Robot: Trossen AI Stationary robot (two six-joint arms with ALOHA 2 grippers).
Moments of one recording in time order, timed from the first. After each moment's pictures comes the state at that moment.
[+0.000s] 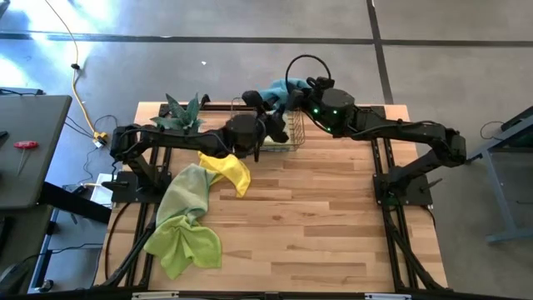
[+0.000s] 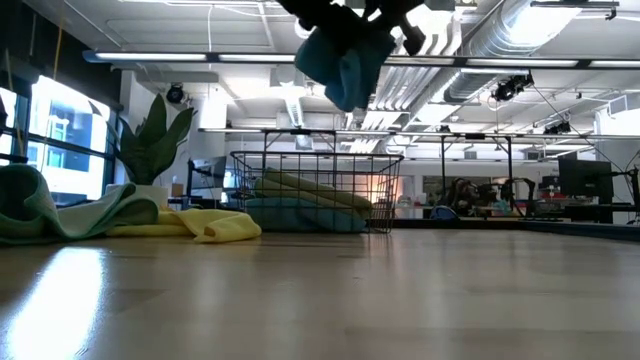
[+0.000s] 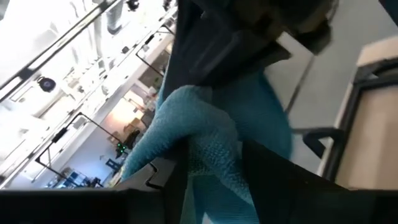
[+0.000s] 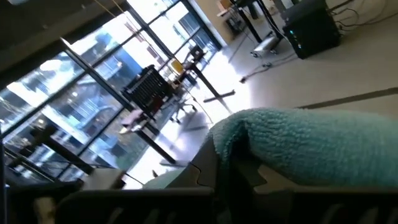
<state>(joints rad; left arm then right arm) 0.21 1.71 1.33 0.40 -0.85 0.87 -0.25 1.41 1.26 0.08 0.60 0.73</state>
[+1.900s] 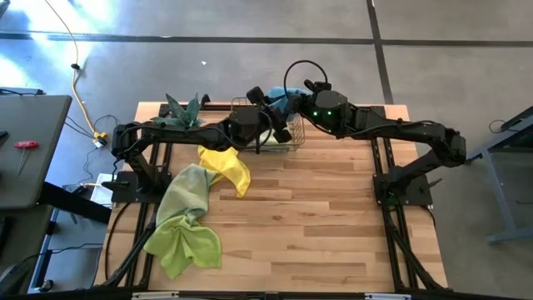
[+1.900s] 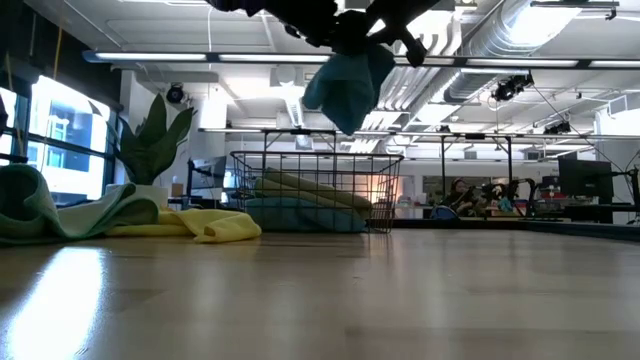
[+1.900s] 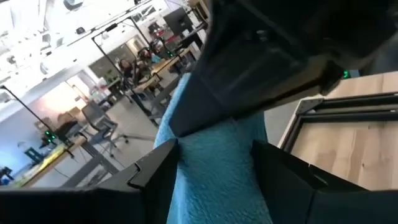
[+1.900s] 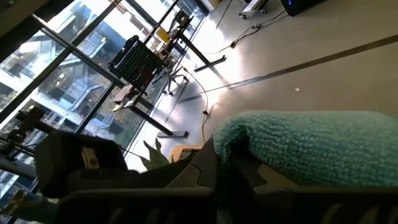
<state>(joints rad) 0.29 1.71 1.33 0.32 -0.62 0.53 -0.26 1.41 1.26 -0.08 0.51 0.90</state>
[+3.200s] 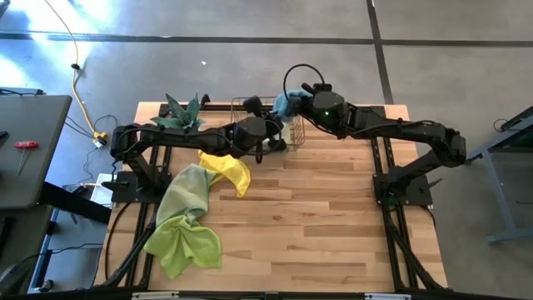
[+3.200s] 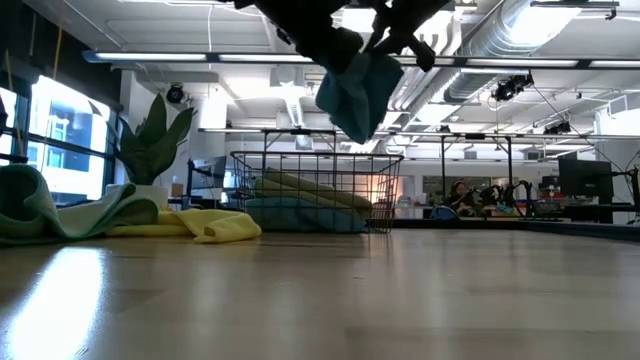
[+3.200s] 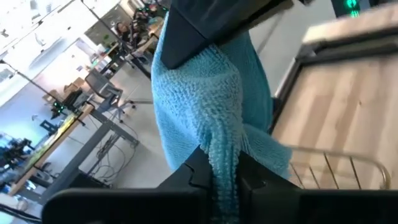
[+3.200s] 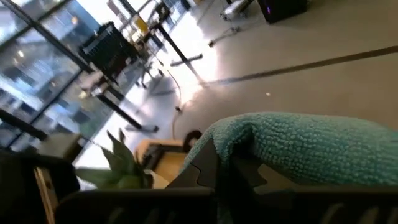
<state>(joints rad) 0.23 1.71 1.33 0.08 -0.77 0.46 -0.27 1.41 1.26 -0.19 0.56 0.82</state>
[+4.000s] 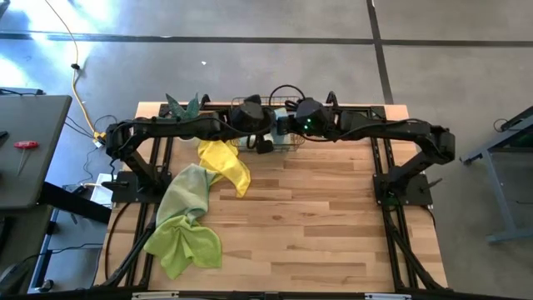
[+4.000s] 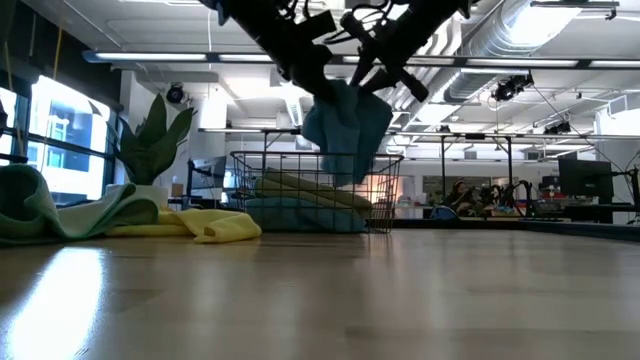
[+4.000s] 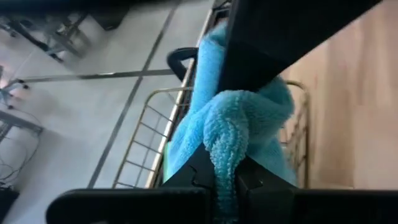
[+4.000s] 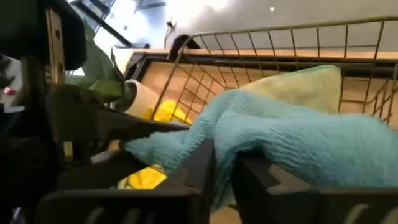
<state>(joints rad) 0.37 1.66 1.33 -0.27 -0.31 0.34 -0.28 1.52 1.26 -0.35 0.28 0.90</state>
